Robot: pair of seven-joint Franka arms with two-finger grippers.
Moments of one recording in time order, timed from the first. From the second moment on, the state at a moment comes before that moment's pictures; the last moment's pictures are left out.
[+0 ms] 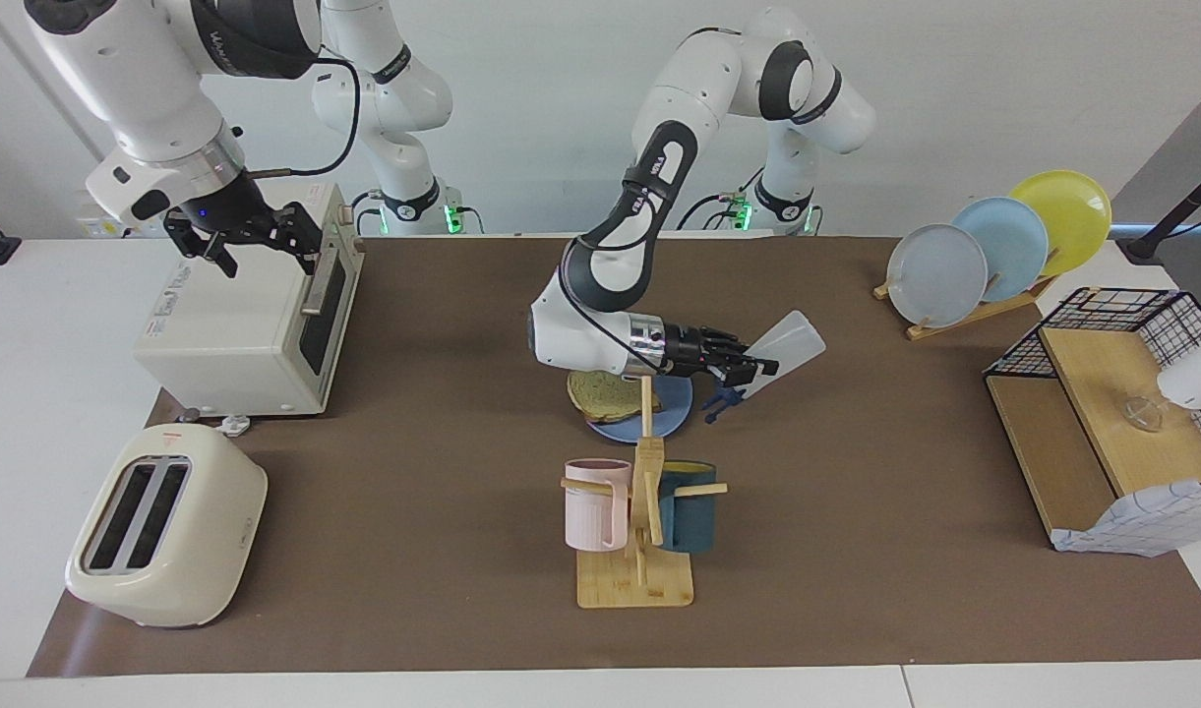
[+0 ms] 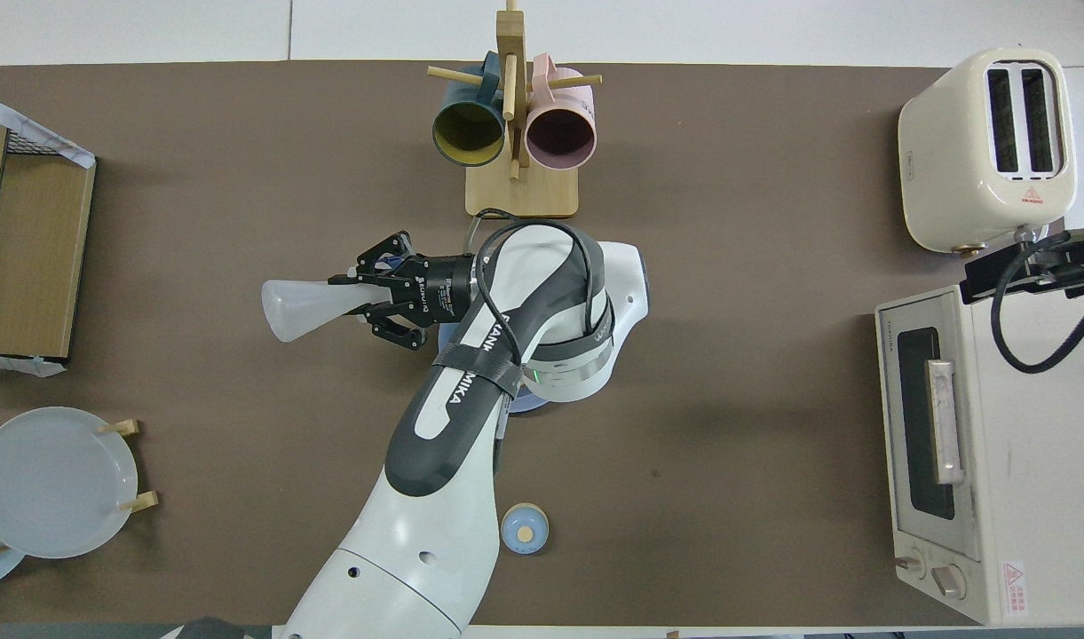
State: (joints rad) left arm -1.01 0.78 0.31 -1.31 0.81 1.20 0.45; right arm 0.01 0.00 -0.04 -1.60 -0.02 1.51 -0.06
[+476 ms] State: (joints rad) left arm -1.19 0.78 0.29 -1.31 0.76 1.12 0.45; right arm 0.01 0.00 -0.04 -1.60 -0.02 1.51 -0.06
